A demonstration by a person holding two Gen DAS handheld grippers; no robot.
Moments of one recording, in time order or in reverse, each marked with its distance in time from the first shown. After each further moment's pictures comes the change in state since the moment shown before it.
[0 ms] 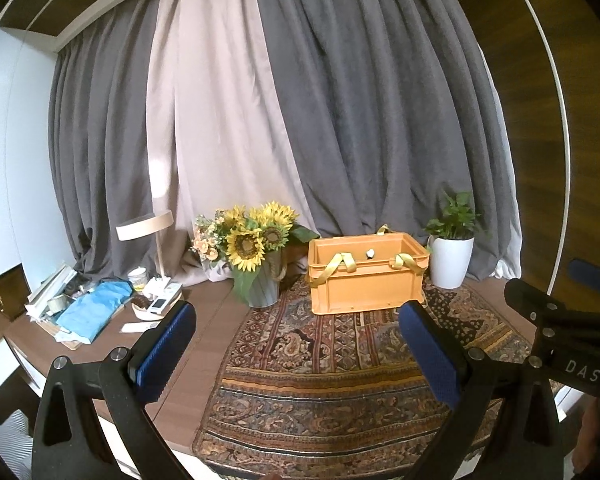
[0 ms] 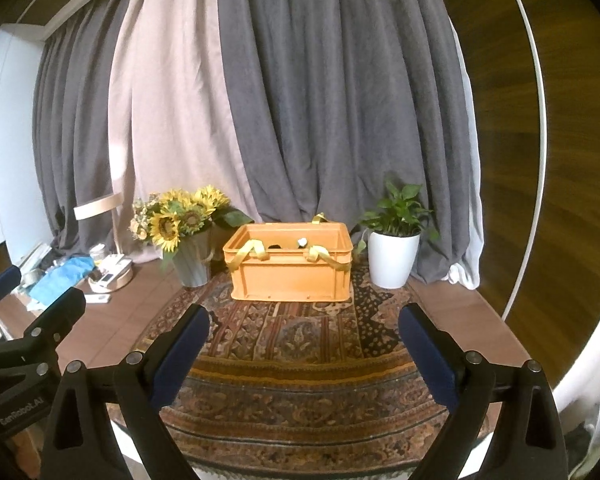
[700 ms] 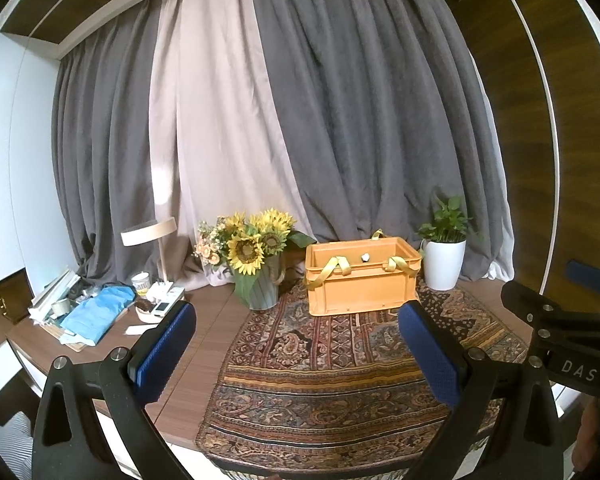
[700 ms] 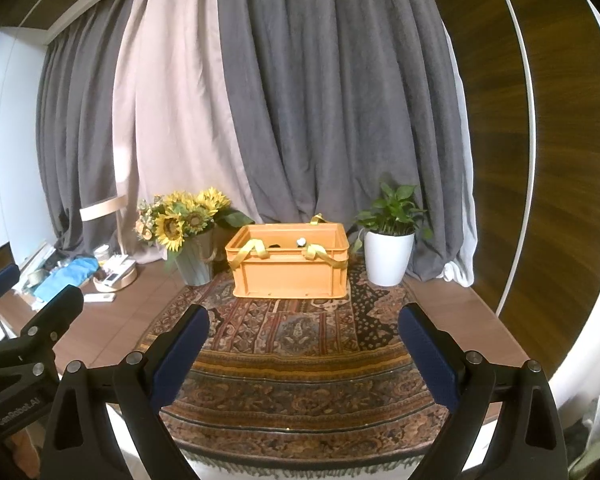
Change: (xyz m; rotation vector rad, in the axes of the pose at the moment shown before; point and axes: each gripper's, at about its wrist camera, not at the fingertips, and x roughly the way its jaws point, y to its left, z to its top) left arm -0.029 -0.006 -0.003 0.006 -0.023 0.000; right arm -0.024 -0.006 -0.006 0.003 -0.011 0.002
